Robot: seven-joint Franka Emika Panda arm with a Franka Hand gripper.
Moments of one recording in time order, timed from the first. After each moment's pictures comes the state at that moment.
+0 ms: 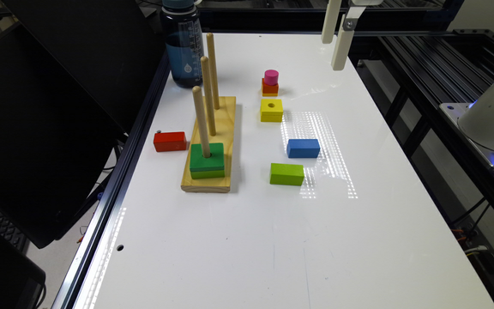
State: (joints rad) arm -0.17 -0.30 0.17 -2.60 0.03 2.28 0.77
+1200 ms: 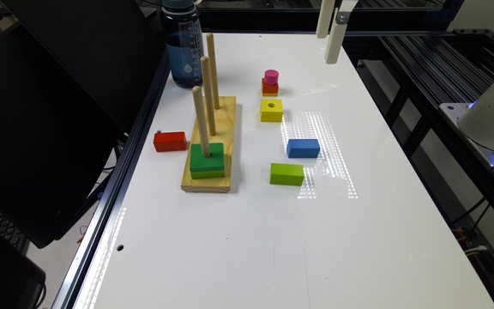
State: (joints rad) arm -0.21 -0.28 0.17 -2.58 0.03 2.30 0.74
